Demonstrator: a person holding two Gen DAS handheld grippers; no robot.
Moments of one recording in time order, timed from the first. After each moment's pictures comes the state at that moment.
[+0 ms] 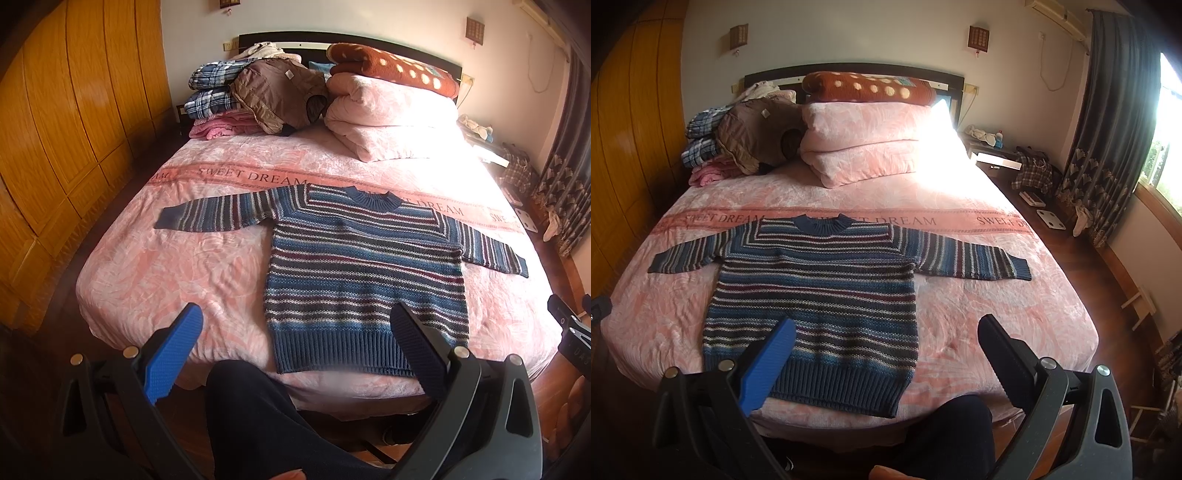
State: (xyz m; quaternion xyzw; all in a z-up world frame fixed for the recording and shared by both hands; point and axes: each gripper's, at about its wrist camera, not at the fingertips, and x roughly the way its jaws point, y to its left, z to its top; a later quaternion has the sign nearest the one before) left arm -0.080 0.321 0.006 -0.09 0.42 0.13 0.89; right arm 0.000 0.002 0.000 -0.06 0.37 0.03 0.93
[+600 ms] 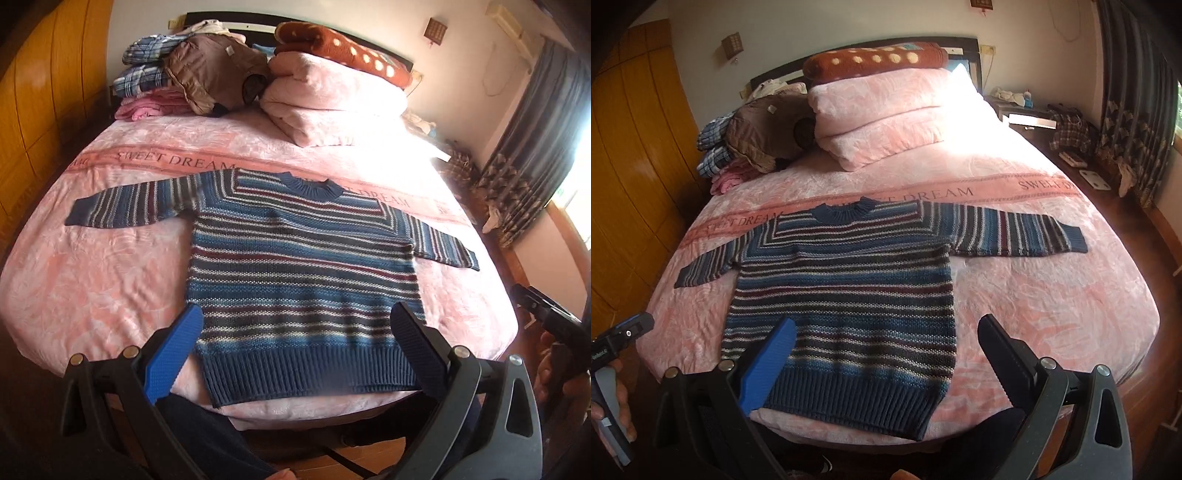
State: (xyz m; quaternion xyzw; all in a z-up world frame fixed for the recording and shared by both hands) left arm 0.014 0.336 -0.082 -0.12 0.44 0.00 0.89; right arm 0.089 -0.054 -0.072 0.04 0.43 0.09 0.89
